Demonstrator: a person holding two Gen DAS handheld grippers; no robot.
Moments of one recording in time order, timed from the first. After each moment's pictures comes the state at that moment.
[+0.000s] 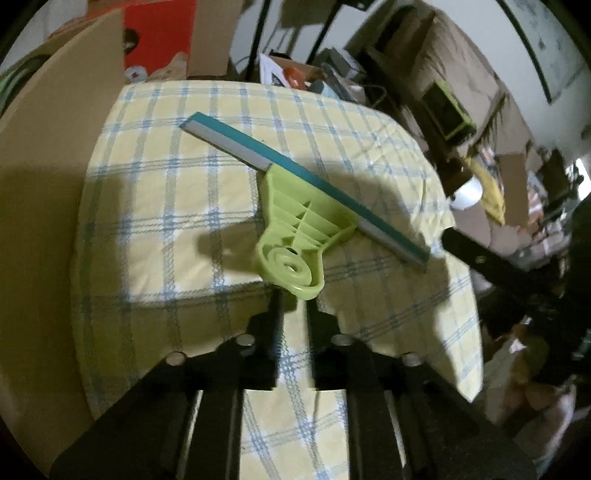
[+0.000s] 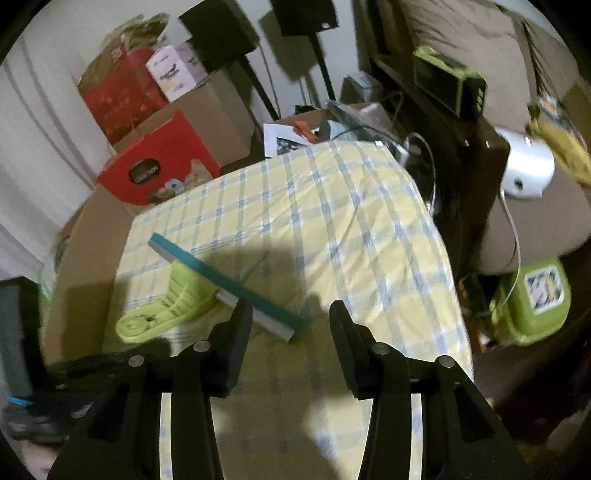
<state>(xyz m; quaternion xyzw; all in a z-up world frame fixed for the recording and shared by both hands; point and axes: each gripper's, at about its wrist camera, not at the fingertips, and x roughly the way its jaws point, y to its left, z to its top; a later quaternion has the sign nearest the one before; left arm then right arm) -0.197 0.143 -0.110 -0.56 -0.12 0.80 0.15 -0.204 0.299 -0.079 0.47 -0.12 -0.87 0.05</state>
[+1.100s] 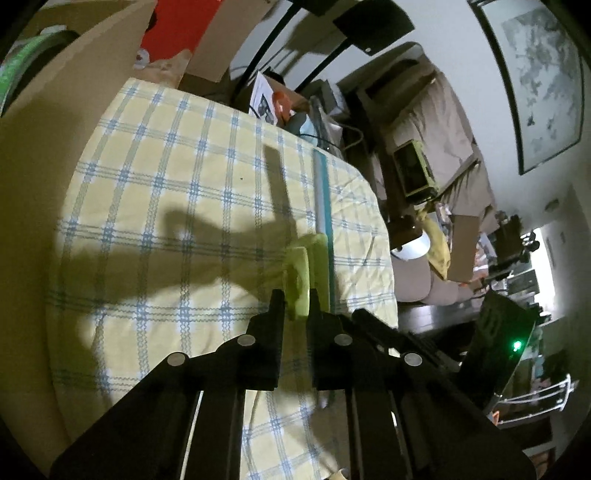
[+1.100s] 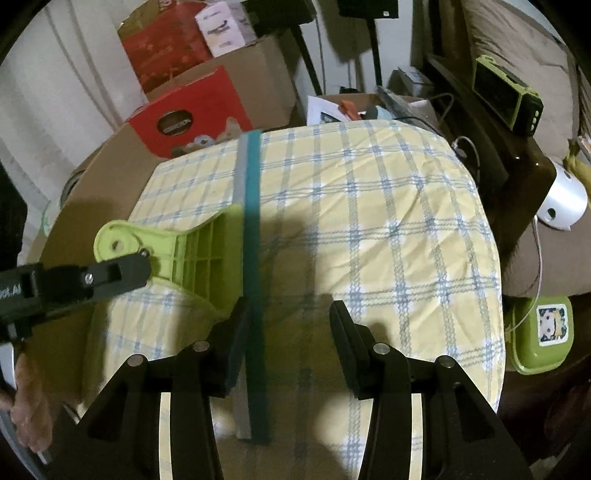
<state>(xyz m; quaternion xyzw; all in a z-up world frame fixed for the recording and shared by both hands) -0.217 0.122 -0.093 -0.53 -0.26 0.79 0.19 -0.194 0.265 -0.102 0.49 -0.08 -0.86 0.13</state>
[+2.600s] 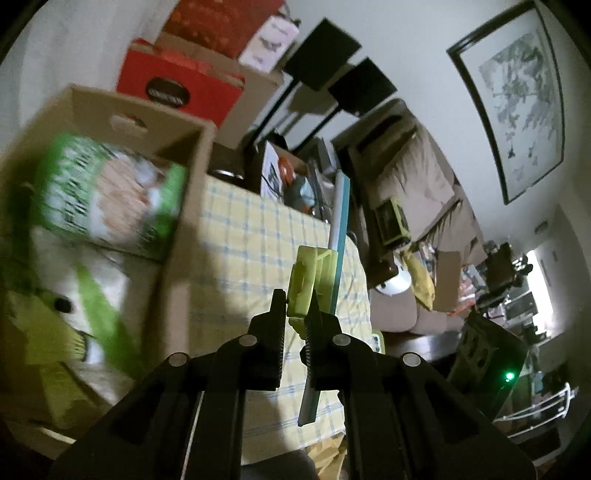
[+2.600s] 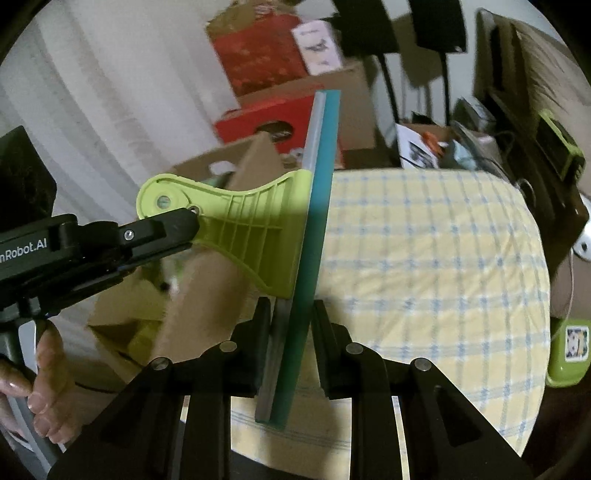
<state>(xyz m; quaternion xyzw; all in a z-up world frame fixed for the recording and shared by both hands) -0.163 0.011 0.015 -0.45 -0.28 0.83 0.17 -0.154 0.138 -0.013 0.45 -0.07 -0.86 0.23</state>
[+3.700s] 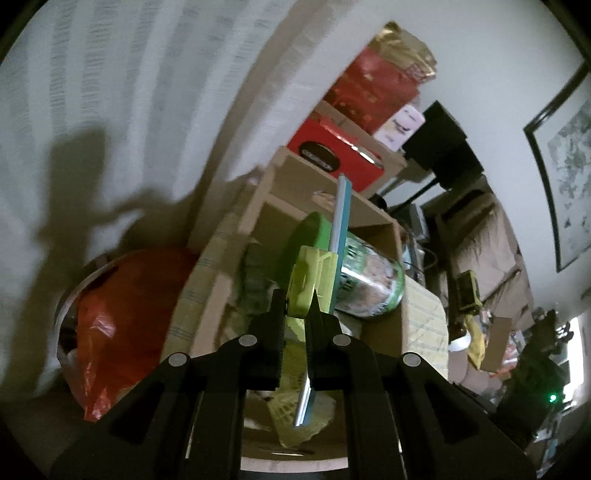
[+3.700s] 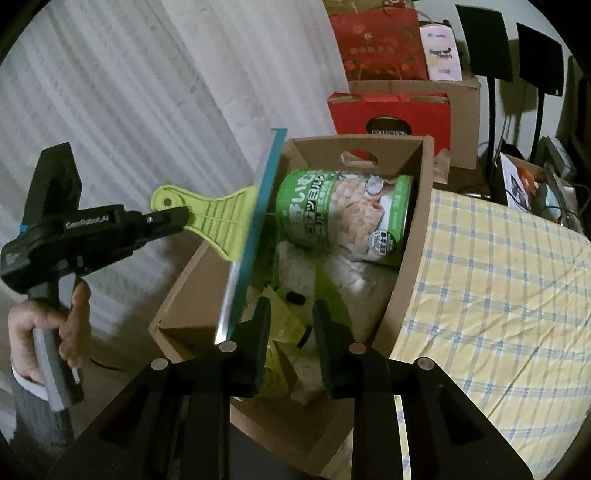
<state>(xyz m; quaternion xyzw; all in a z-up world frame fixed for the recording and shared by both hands) -0.126 -0.201 0.001 -0.43 -0.30 0.85 0.00 -0.144 -0.003 0.004 0.45 -0.03 -0.83 0.33</state>
